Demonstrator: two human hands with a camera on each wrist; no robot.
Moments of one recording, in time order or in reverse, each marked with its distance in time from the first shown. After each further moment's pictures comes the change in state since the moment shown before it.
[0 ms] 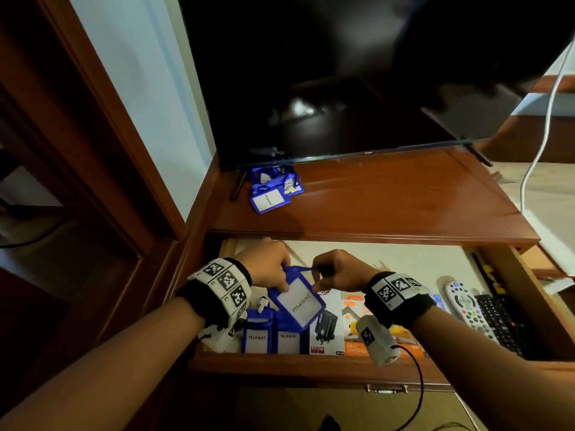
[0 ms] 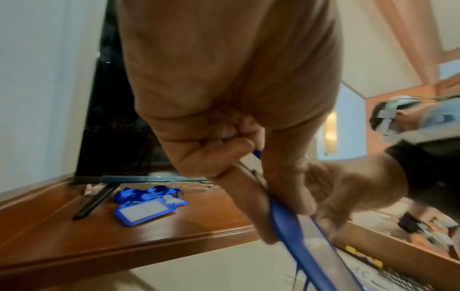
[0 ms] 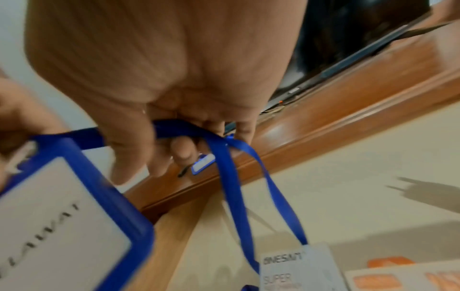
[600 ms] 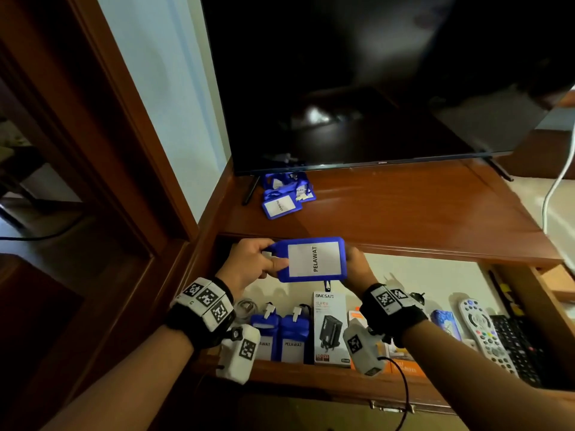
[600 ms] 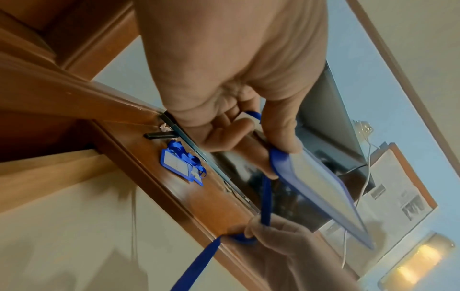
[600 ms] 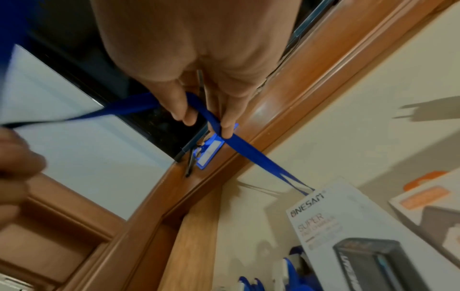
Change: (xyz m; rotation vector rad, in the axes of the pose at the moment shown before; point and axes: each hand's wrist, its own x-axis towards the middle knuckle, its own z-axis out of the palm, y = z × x) left_hand -0.023 -0.021 0.006 -1.096 0.279 -0.169; right_hand 0.008 -0.014 0.005 0.361 0.507 0.052
